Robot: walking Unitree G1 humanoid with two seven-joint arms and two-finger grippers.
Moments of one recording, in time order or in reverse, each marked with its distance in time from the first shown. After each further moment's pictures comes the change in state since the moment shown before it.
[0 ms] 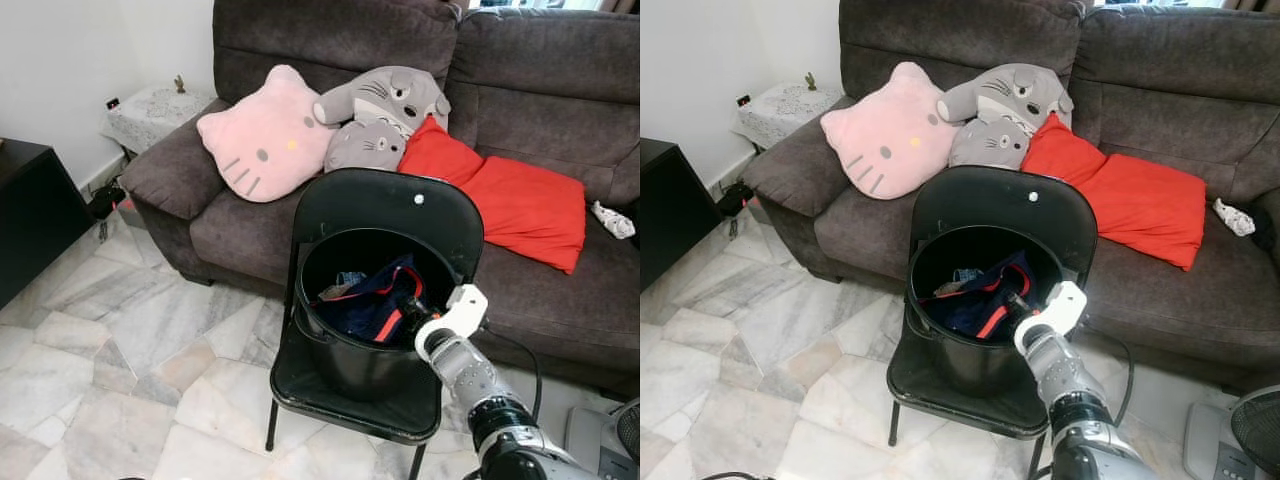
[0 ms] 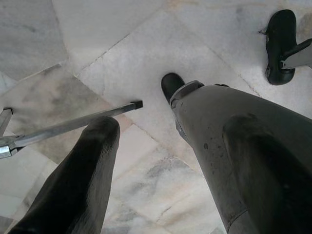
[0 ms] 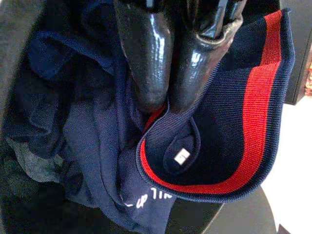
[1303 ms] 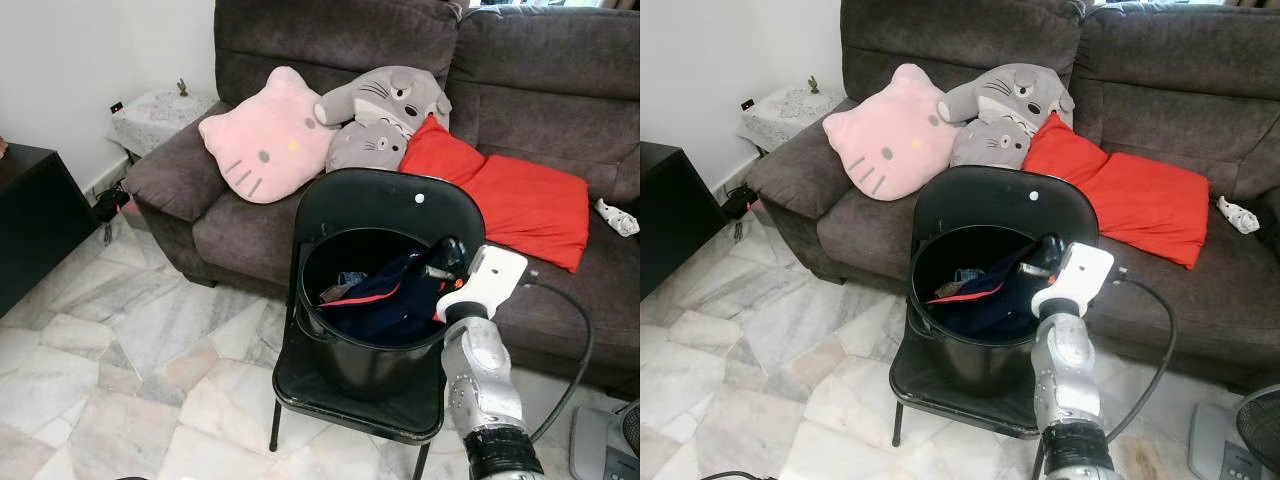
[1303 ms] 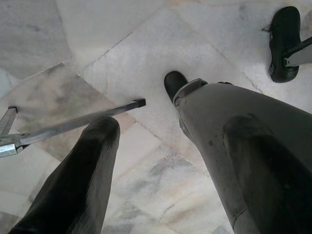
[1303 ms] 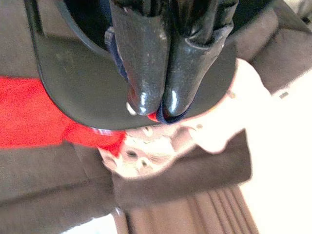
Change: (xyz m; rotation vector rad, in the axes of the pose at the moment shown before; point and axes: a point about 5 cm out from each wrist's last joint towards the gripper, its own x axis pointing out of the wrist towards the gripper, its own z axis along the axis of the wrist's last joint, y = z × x) left arm 0.000 0.000 0.001 0.005 0.003 -0.004; right arm -0.044 0.056 0.047 -0.574 -0.651 0.057
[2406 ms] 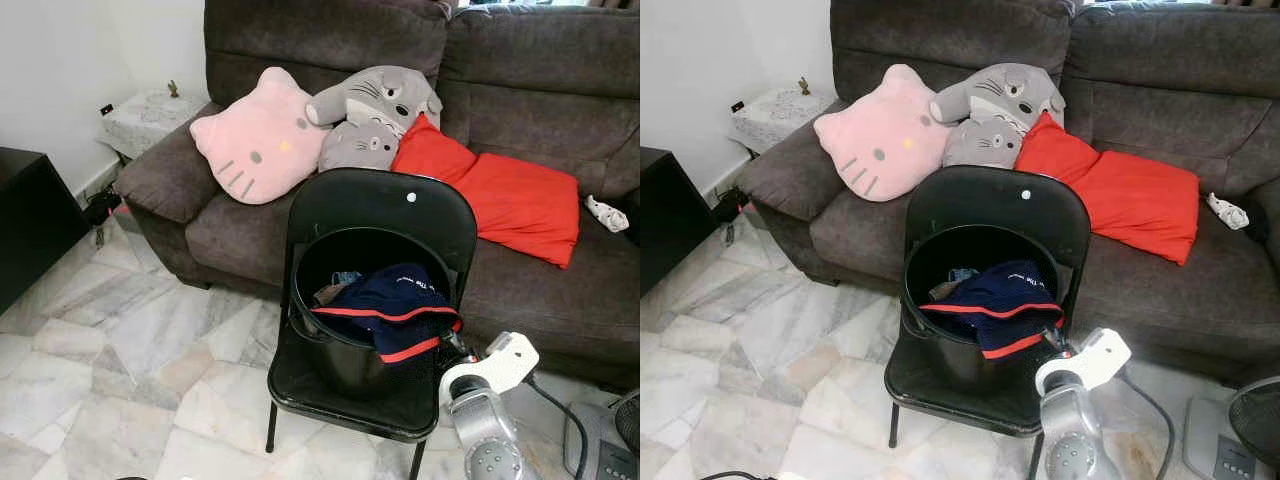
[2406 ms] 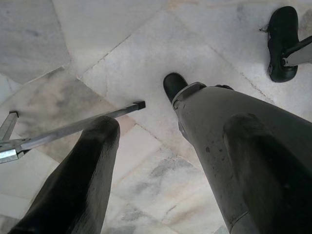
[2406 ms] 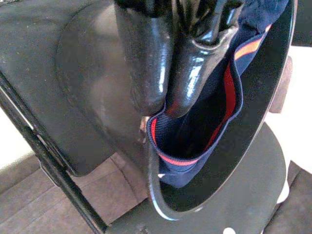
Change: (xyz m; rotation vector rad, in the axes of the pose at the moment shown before) left arm 0.000 0.000 0.000 0.000 0.001 0.000; right arm -0.065 -0.031 -0.072 0.568 0.445 -0.240
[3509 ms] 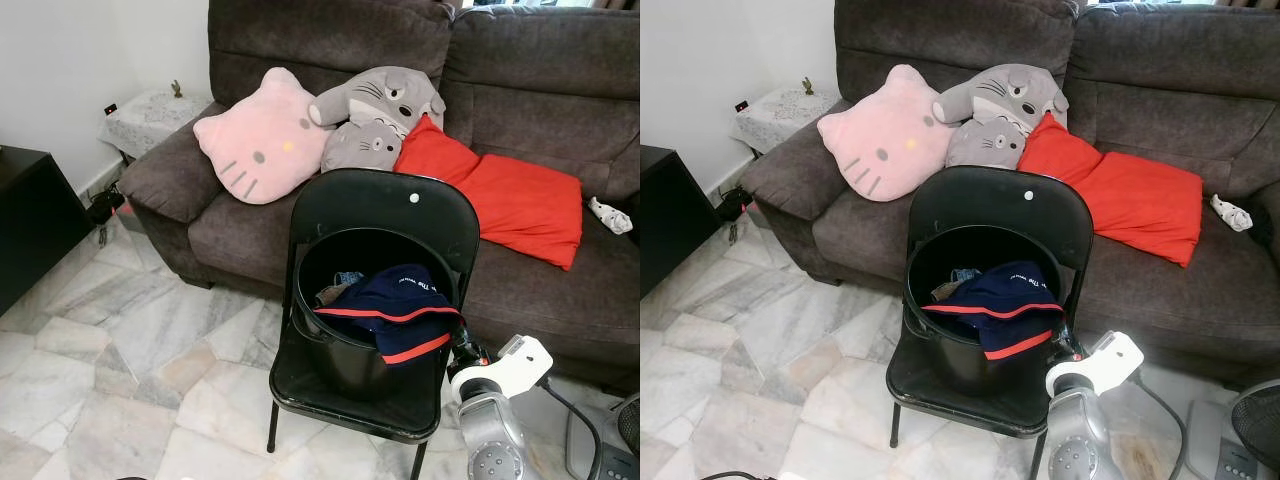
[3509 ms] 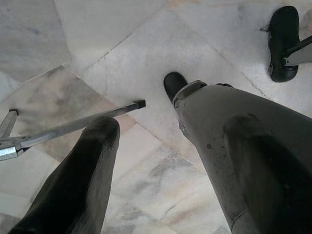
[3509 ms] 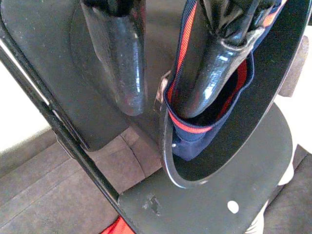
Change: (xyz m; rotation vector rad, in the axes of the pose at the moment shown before) left arm 0.000 0.000 0.000 0.002 0.001 0.000; right arm 0.001 -0.011 0.013 -0.029 -0.098 -0.042
